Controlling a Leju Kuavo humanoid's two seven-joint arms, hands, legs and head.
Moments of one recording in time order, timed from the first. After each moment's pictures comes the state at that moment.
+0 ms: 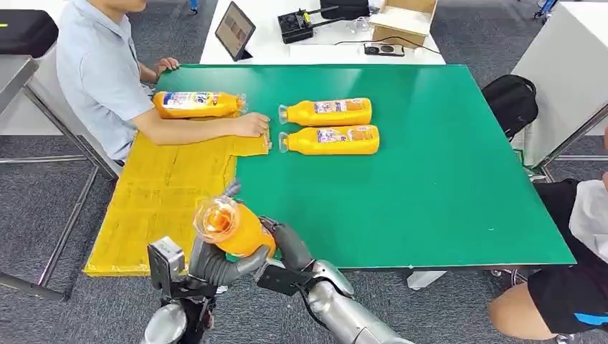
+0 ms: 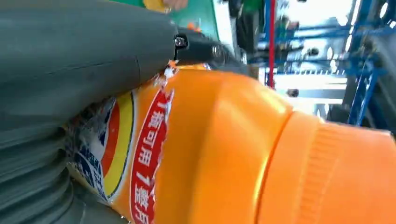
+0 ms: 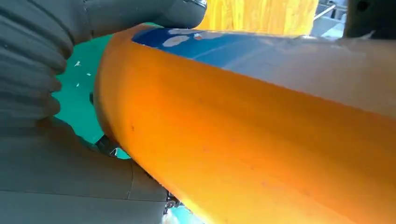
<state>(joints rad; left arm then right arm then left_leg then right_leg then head) -0.01 -0.12 -0.47 -1.53 0.03 -0.05 -0.46 -0.42 0.29 0.57 -0.57 0.36 -0.24 -0.66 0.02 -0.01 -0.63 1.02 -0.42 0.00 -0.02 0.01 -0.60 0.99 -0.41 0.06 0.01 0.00</state>
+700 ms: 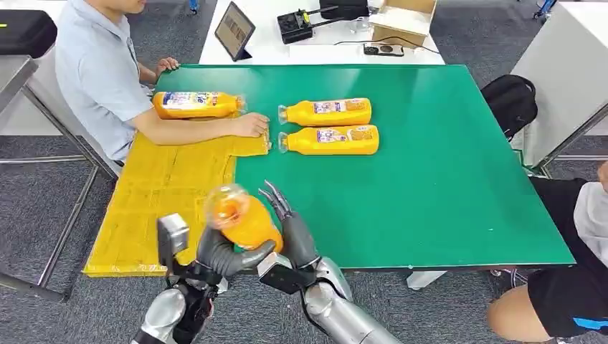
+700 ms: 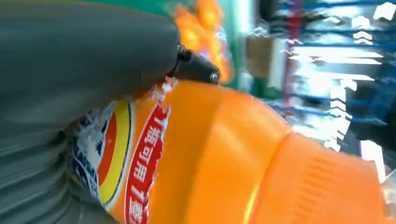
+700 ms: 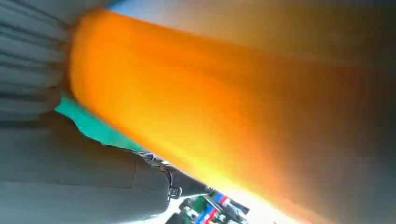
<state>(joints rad) -0.09 -0.11 -0.47 -1.47 0.13 -0.07 -0.36 -0.37 0.26 0.64 -0.77 0.19 -0.51 -0.66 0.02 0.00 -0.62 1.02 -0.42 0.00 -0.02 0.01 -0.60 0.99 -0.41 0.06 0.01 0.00</state>
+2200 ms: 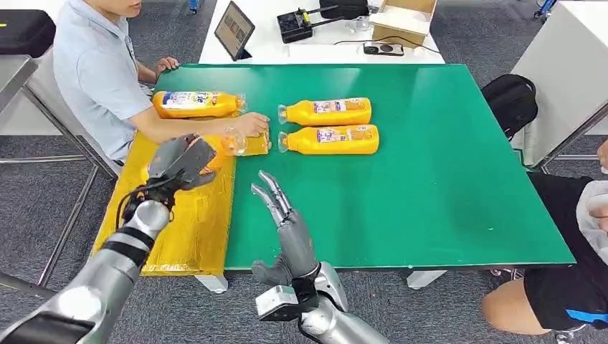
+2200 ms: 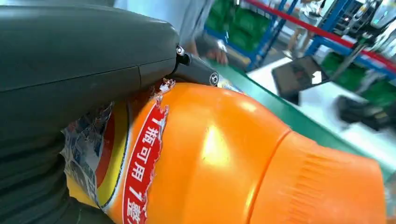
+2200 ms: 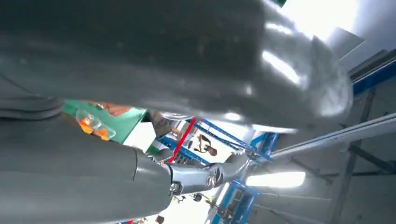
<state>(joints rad) -0.73 0.02 -0.37 -0.74 -0.74 0.25 -0.18 -0.28 0.17 0.80 -1.17 0.13 -0.64 -0.66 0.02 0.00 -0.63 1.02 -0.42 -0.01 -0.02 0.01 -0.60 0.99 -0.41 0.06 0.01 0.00</state>
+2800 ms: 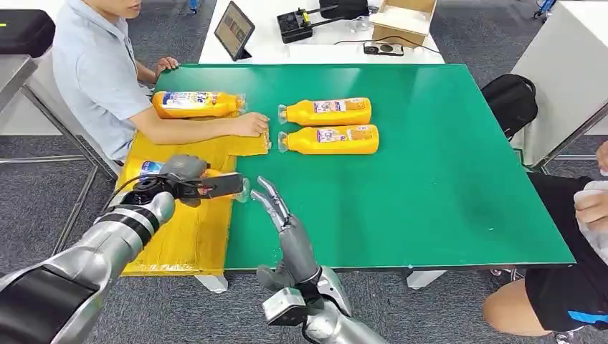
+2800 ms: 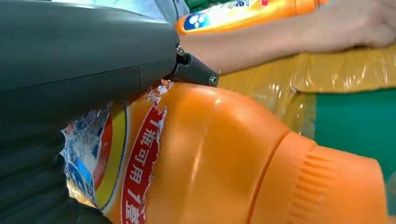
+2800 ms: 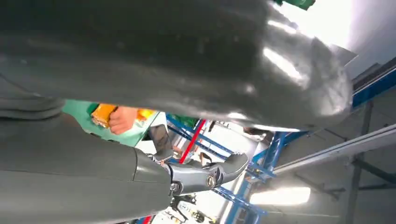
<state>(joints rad) -0.90 0.01 -0.61 -0.40 -1.02 -0.03 -0.10 -0.25 0.16 0.79 -1.19 0.11 -0.55 -0.66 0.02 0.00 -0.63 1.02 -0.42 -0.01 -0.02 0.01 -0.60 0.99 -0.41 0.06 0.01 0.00</state>
